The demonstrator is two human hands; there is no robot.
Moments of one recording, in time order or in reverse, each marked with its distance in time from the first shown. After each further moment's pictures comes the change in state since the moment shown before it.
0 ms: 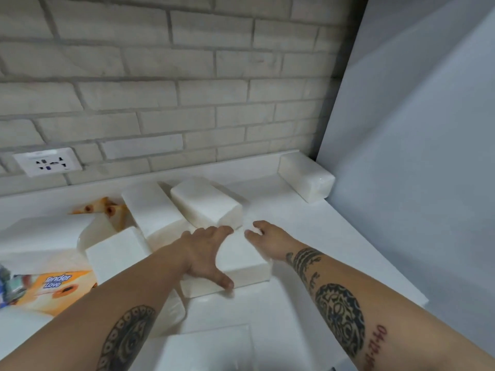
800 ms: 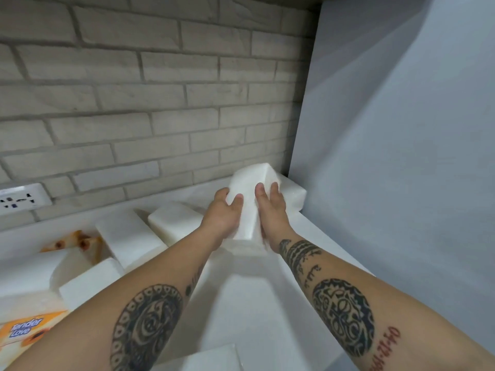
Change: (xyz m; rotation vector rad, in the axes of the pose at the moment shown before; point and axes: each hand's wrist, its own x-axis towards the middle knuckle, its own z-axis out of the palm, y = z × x) left_hand 0.033 0.097 -0.081 -1.111 0.495 -0.093; right_hand -0.031 -0.042 -0.059 0.705 0.415 -0.143
